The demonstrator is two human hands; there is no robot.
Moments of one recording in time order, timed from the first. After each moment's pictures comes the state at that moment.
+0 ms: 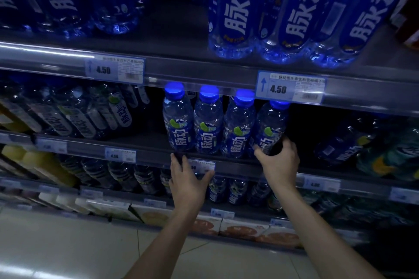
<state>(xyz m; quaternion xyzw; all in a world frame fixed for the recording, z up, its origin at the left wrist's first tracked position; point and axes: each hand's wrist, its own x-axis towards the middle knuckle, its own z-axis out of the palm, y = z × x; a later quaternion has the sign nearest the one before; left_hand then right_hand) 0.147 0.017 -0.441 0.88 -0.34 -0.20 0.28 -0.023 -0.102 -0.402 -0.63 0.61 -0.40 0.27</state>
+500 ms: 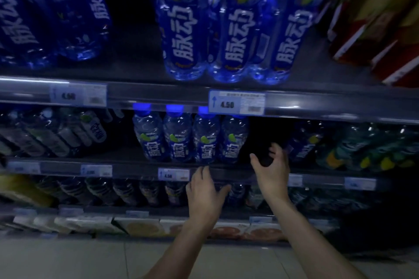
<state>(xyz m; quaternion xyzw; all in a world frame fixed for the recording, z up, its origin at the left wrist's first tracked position) 0.056 -0.004 -0.405 0.82 -0.48 -0.21 0.23 -0.082 -0.097 -0.386 -0.59 0.63 -0.40 0.30</state>
